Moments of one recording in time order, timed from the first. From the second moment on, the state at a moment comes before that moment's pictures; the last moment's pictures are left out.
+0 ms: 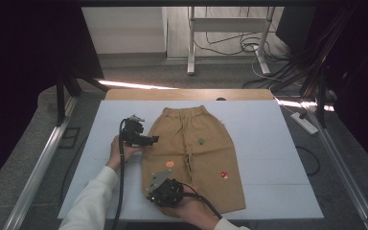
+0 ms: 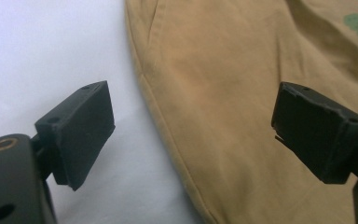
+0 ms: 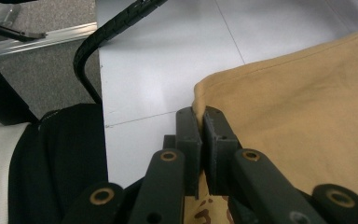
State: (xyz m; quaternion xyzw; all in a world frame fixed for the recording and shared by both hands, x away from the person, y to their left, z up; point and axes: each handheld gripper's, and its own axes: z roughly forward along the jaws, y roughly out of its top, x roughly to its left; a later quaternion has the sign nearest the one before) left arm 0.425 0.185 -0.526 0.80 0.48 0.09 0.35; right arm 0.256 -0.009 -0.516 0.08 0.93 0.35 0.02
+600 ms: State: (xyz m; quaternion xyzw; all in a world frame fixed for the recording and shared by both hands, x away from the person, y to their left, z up) left arm 0.427 0.184 -0.537 0.81 0.48 0.08 0.33; right arm 0.256 -0.011 -0.514 0.08 0.94 0.34 0.02
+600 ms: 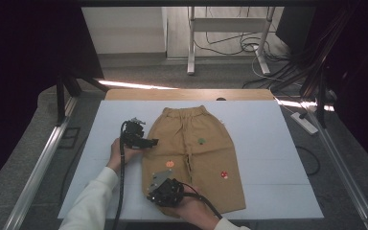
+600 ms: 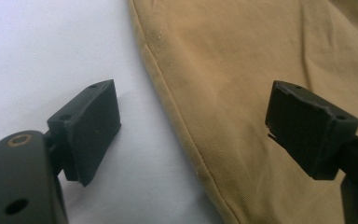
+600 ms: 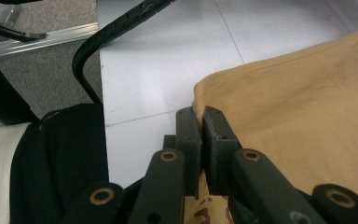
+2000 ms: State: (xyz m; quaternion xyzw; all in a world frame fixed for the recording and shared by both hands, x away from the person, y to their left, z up) left arm 0.414 0.191 -0.504 0.80 0.43 0.05 0.41; right arm 0.257 -0.016 -0.503 0.08 0.93 0.36 0.02
